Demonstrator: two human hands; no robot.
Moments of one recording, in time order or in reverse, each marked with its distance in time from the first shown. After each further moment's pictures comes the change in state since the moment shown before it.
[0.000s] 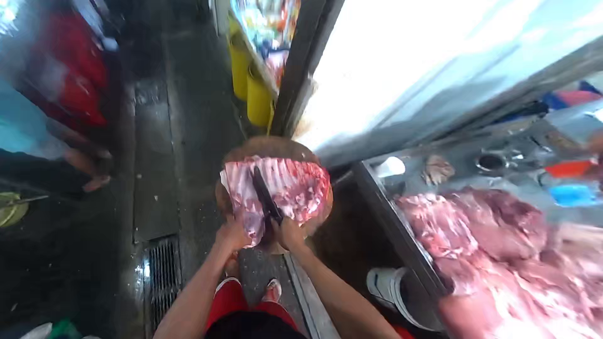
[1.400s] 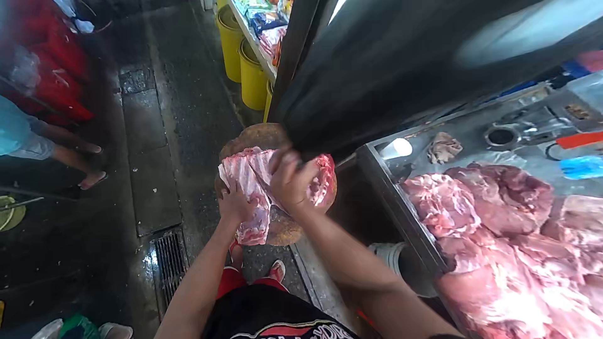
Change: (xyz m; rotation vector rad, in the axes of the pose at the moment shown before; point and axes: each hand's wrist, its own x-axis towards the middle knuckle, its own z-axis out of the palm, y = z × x) left_hand 0.071 0.017 -0.024 0.173 0.213 0.009; right_hand -0.015 -0.119 -0.095 0.583 0.782 -0.805
